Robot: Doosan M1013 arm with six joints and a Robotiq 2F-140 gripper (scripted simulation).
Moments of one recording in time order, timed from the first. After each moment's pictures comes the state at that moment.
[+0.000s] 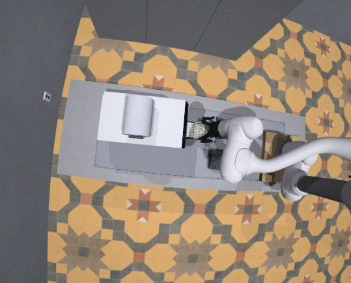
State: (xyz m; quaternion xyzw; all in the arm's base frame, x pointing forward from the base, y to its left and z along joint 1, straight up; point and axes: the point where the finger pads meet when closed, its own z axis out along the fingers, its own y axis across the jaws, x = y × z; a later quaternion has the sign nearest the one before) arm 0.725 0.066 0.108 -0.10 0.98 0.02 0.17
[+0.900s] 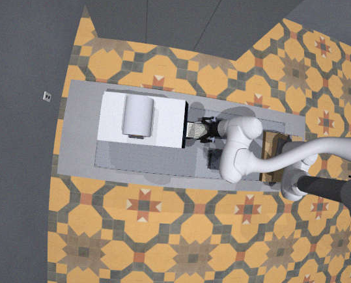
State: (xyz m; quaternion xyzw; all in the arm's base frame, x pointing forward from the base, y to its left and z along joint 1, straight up) arm 0.725 0.066 0.101 -0.10 0.98 0.02 0.17
